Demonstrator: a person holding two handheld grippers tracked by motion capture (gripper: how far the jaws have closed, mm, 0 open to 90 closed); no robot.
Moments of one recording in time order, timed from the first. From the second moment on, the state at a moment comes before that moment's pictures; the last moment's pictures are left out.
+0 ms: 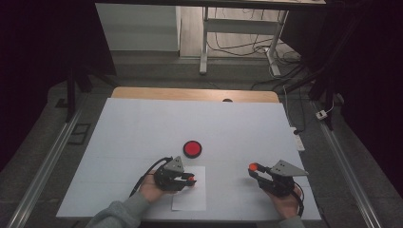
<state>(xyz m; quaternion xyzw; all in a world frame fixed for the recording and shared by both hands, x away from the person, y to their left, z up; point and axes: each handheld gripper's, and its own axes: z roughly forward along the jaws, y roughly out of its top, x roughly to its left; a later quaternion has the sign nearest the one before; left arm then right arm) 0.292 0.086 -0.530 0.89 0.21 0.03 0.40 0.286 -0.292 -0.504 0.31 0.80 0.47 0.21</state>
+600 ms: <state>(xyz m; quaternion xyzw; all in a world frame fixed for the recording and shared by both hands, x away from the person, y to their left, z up) 0.281 0.085 -0.534 0.89 0.19 0.07 0.40 0.286 -0.291 -0.504 0.31 0.80 0.47 0.21</state>
